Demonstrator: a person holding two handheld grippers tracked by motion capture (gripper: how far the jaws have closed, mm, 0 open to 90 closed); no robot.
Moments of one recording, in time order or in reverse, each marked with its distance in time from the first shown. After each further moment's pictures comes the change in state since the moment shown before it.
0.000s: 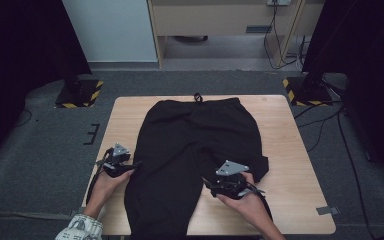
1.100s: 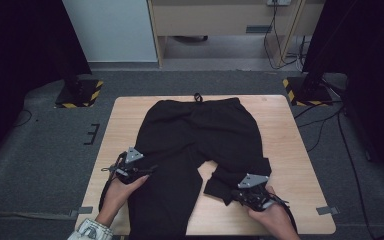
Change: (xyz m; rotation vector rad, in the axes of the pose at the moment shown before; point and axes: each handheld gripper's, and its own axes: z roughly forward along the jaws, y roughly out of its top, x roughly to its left) left arm -0.073 0.023 -0.018 -0.070 -0.075 0.038; right arm -0.024 -0.063 -0.043 0.202 0.033 0.024
